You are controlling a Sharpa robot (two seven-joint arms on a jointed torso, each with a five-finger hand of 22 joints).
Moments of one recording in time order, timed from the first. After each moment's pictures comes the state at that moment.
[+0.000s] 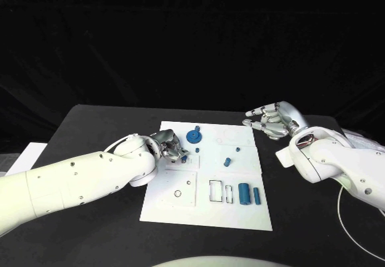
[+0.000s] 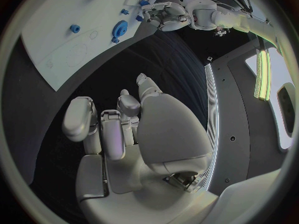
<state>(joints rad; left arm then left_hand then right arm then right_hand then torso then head) 1.13 -0.70 -0.03 1.49 -1.30 -0.27 -0.50 1.30 -0.18 0.52 0.28 0.11 0.91 0.04 0.64 0.67 1.33 -0.03 1.18 1.11 1.47 -0.09 1.57 1.31 0.05 1.47 0.02 1.46 1.31 1.00 -0.96 0.20 1.63 -0.94 -0.57 -0.04 1.41 -0.05 0.02 0.18 0.29 1.02 0.14 0.08 0.07 1.31 0.05 1.03 1.13 1.47 -0.02 1.47 1.31 0.09 1.30 0.08 1.32 1.05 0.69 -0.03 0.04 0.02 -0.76</state>
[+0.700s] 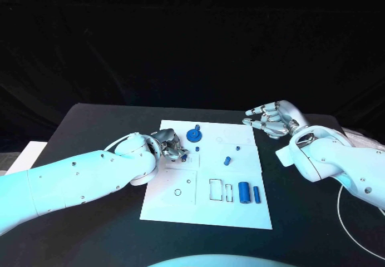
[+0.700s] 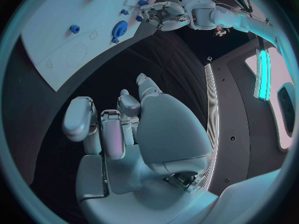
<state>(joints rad) 1.13 -0.69 -0.03 1.48 -1.34 -0.25 -0.50 1.28 -0.18 0.54 0.26 0.11 0.91 0.04 0.64 0.67 1.33 -0.03 1.18 1.11 1.47 -0.09 1.57 1.31 0.05 1.47 0.02 1.46 1.31 1.00 -0.96 0.20 1.63 -0.94 -0.57 -0.04 1.41 -0.05 0.02 0.19 0.29 1.02 0.14 0.08 0.07 1.31 0.05 1.03 1.13 1.47 -0.02 1.47 1.31 0.09 1.30 0.08 1.32 1.05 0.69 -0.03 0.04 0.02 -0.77</state>
